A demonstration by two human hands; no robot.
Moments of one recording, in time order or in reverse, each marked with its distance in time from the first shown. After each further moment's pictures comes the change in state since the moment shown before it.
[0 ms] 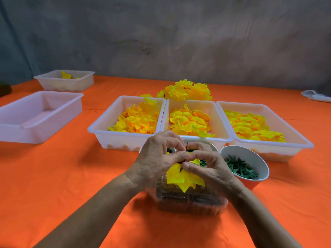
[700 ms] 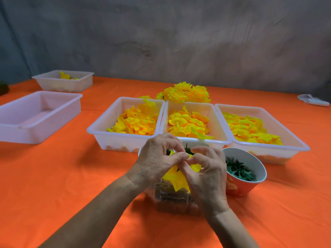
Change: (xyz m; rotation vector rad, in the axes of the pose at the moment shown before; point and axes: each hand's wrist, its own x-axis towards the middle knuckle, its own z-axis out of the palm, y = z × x) left_hand 0.000 -0.006 0.003 0.019 0.052 -0.047; right_hand -0.014 -0.031 0.042 -0.536 0.652 -0.087
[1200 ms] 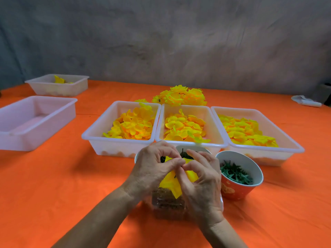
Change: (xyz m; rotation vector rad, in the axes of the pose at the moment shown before) left_hand -0.002 -0.008 0.005 -0.081 0.059 -0.011; right_hand -0.008 0.000 0.004 0.037 -0.030 0.034
